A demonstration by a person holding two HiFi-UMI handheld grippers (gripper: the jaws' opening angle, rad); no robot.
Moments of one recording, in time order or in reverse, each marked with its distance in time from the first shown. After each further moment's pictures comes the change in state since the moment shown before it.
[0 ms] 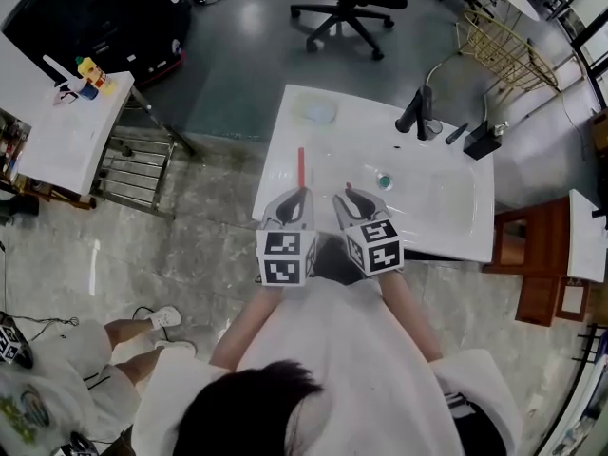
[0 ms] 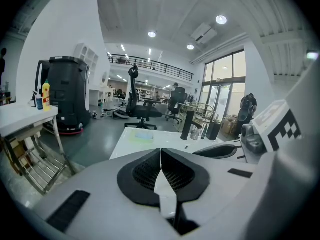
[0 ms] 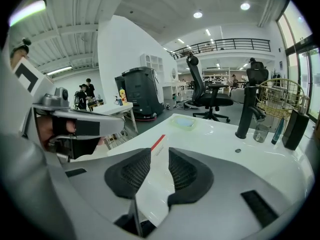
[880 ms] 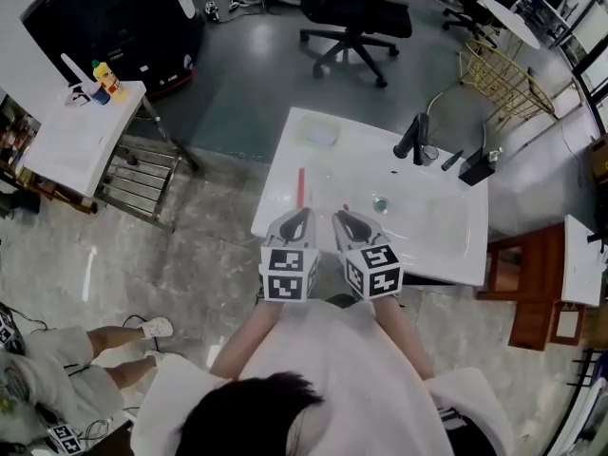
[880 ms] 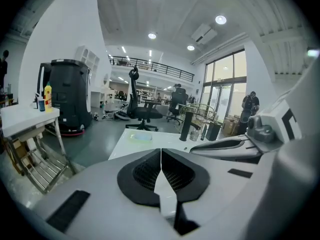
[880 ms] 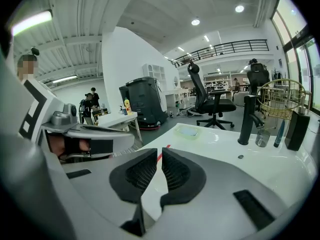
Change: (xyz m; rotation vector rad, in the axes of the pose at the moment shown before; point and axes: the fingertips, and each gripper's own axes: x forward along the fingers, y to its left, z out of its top) left arm -0.008 -0.013 0.000 0.006 -0.010 0.019; right arm -0.025 0.014 0.022 0.019 -0.101 0.047
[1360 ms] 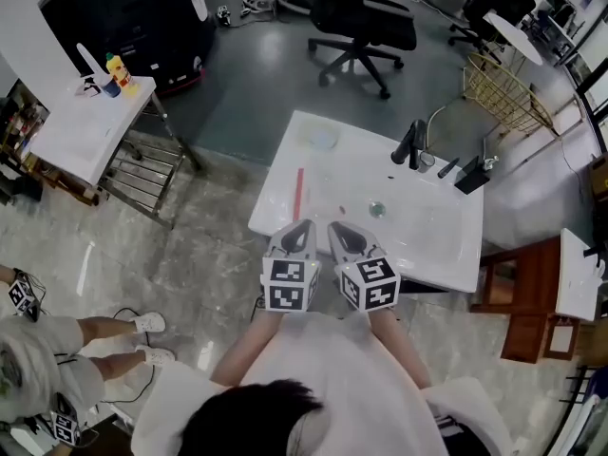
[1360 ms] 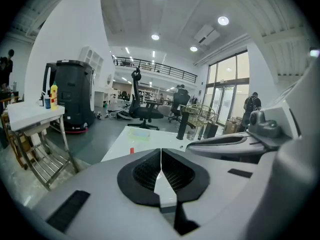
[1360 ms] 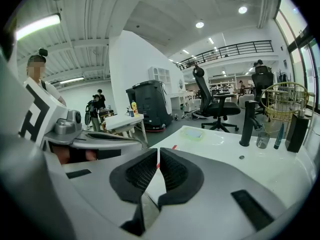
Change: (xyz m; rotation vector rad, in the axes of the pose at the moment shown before) left arm -0.024 -0.028 -0.015 -0.022 -0.013 0.036; right arm -0.034 0.019 -0.002 -0.030 -0.036 0.058
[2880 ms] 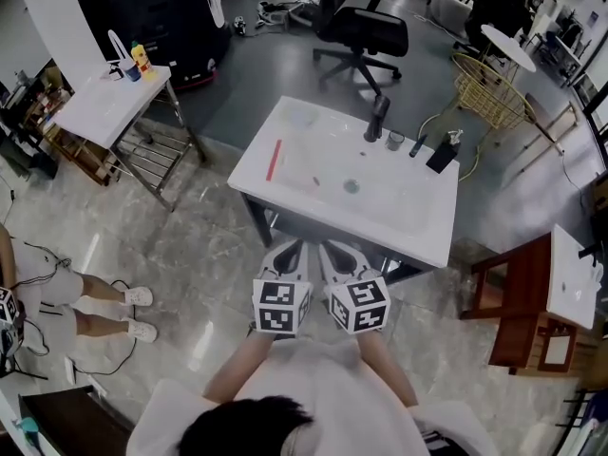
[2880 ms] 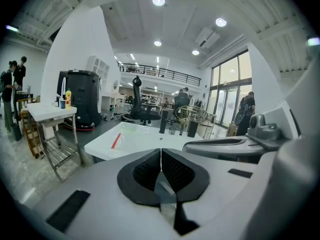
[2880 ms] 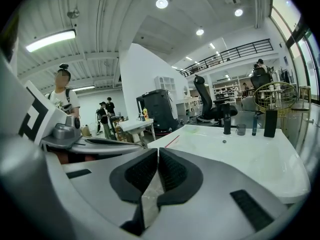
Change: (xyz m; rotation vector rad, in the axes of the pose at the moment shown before) left arm -0.117 -0.170 -0.066 -0.021 -0.055 0.084; right arm -0.197 0.020 -0.067 0.001 -0.091 0.082
